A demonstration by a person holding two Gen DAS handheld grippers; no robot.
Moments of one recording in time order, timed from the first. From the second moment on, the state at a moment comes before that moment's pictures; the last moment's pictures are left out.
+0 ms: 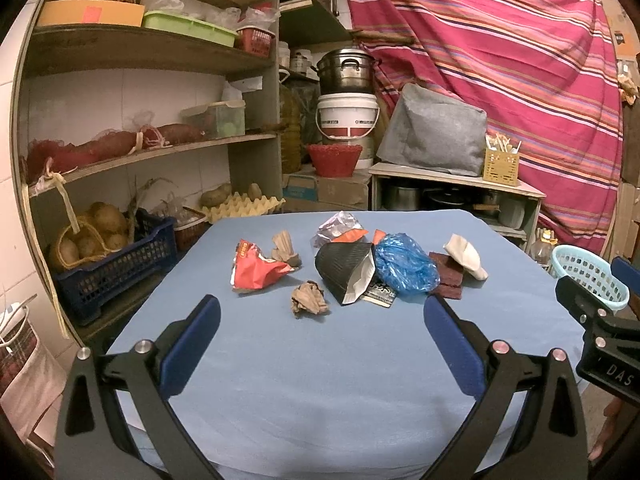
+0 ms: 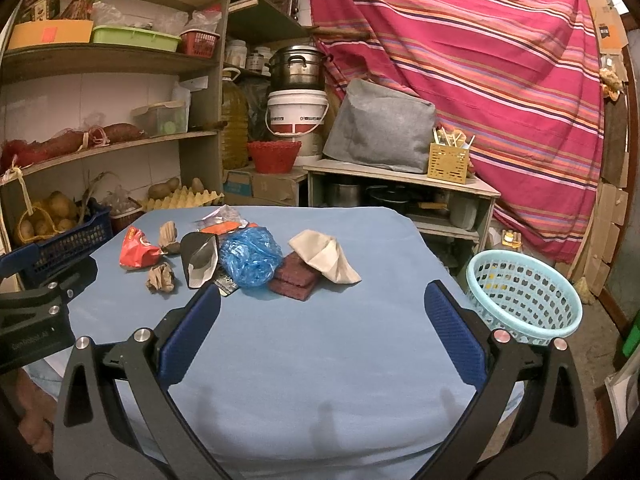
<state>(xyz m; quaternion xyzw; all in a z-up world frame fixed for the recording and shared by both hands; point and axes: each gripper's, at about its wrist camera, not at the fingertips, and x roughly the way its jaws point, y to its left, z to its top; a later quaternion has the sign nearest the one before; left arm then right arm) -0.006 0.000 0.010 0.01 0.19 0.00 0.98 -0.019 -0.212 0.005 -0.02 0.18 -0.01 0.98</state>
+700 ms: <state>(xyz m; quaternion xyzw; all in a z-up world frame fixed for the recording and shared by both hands) -0.007 0.001 0.011 0.01 0.19 0.00 0.98 -0.019 -0.212 0.006 -0.02 0.18 -0.01 0.98</state>
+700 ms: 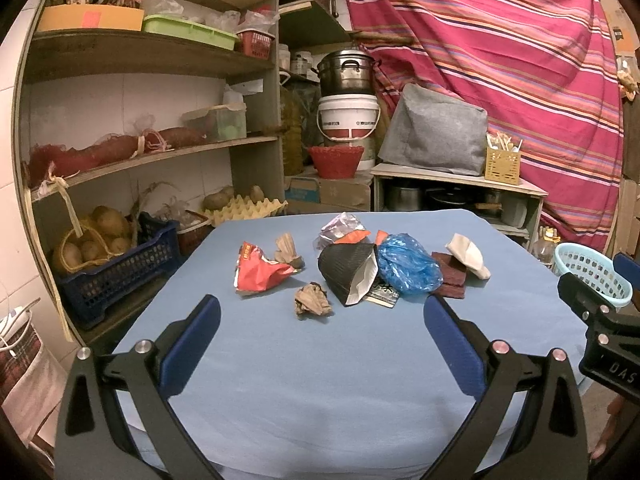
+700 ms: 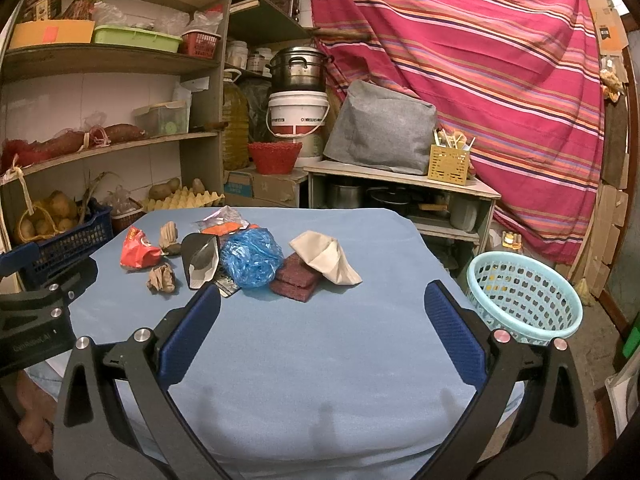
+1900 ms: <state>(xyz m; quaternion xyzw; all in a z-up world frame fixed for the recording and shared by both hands) -0.007 0.009 0.009 0.01 0.19 0.01 0.98 -0.020 -0.210 0.007 -0.02 0.18 -0.01 0.98</state>
